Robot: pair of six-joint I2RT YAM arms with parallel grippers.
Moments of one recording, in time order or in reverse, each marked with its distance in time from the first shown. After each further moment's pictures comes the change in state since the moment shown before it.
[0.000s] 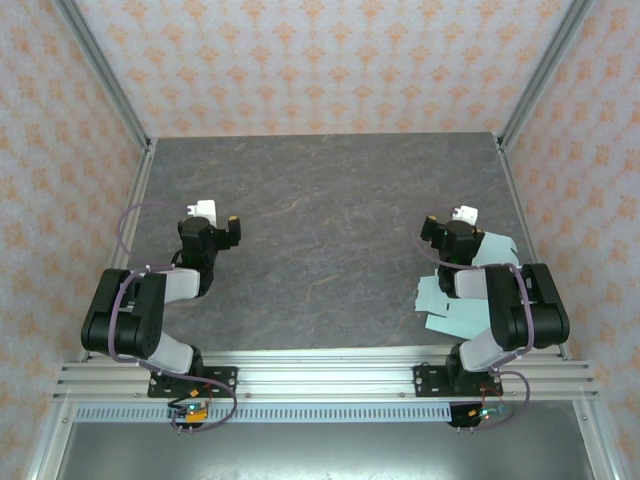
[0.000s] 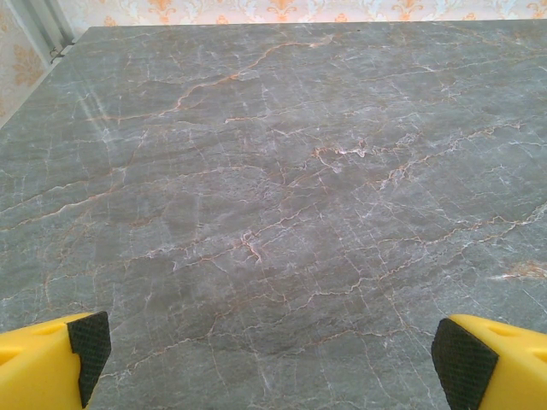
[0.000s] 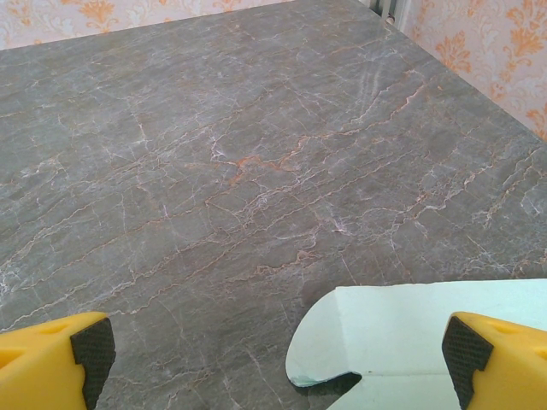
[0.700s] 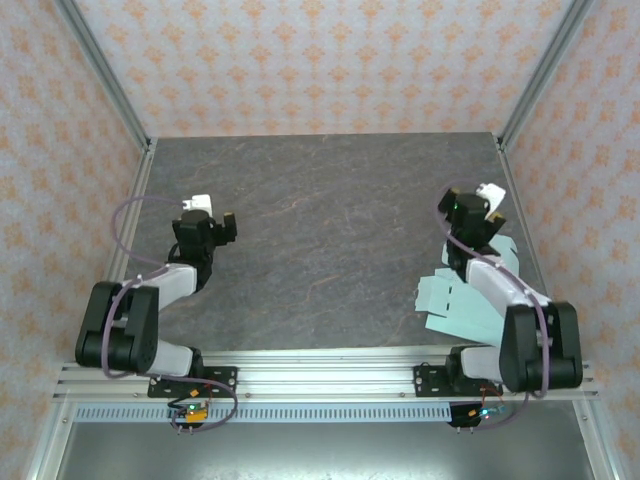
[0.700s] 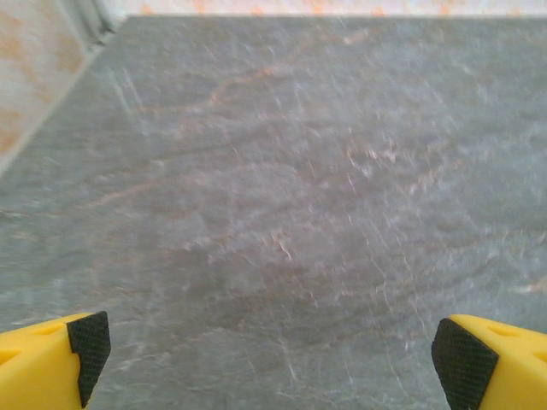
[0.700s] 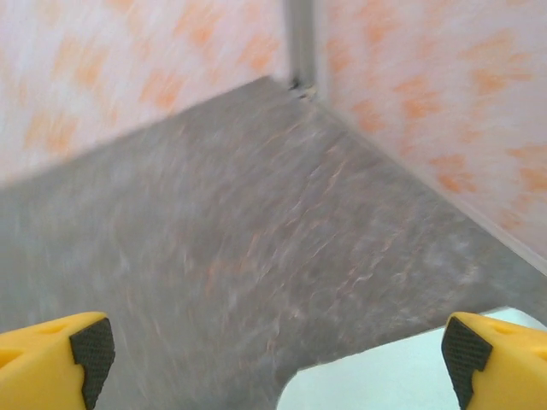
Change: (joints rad) left arm -0.018 -0.122 0.079 -0.243 -0.096 -0.049; right arm 0.000 -0.264 0.279 -0.537 0.236 0.259
